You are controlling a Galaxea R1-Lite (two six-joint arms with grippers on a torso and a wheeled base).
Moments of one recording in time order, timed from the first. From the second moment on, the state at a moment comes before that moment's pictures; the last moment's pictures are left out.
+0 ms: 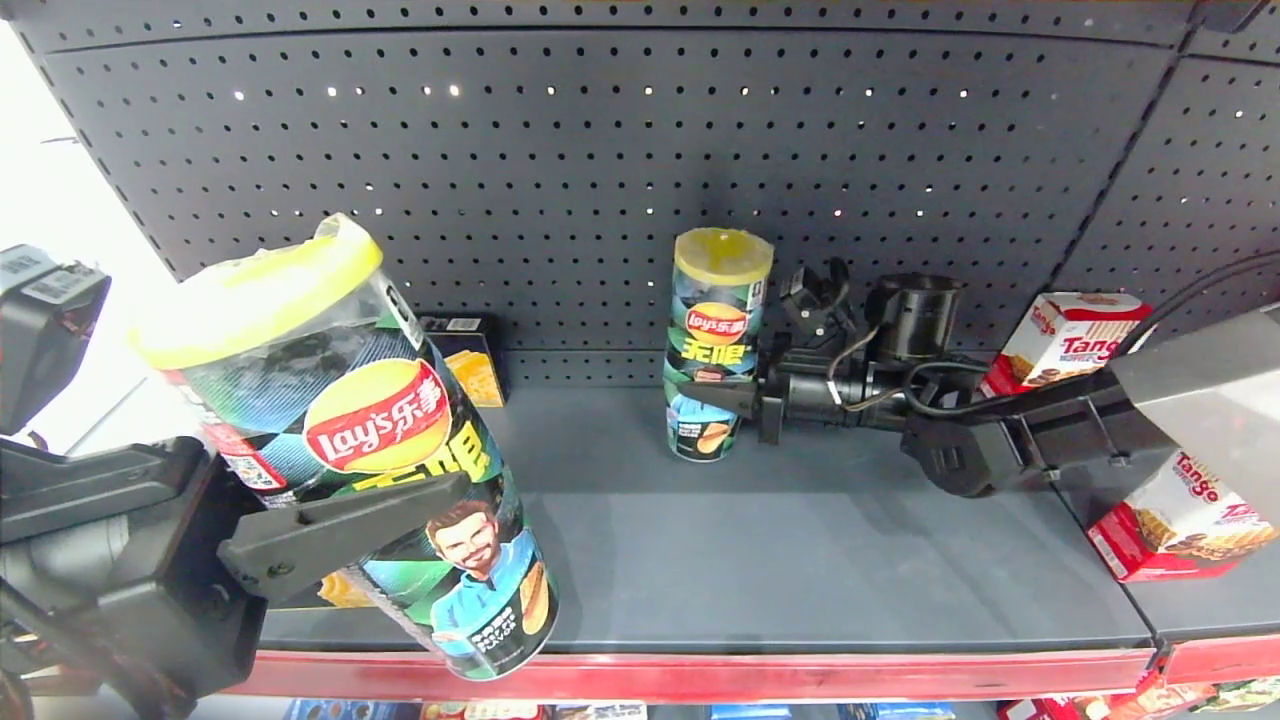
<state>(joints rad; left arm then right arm) -0.34 1.22 -0.48 -0.83 -0.80 -0.12 0.45 2.13 -1.33 -0.78 0.84 -0.17</state>
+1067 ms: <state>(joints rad) -0.33 1.22 -0.47 -0.82 -0.80 -0.12 0.55 1.91 -0.62 -1.25 0.83 -0.16</state>
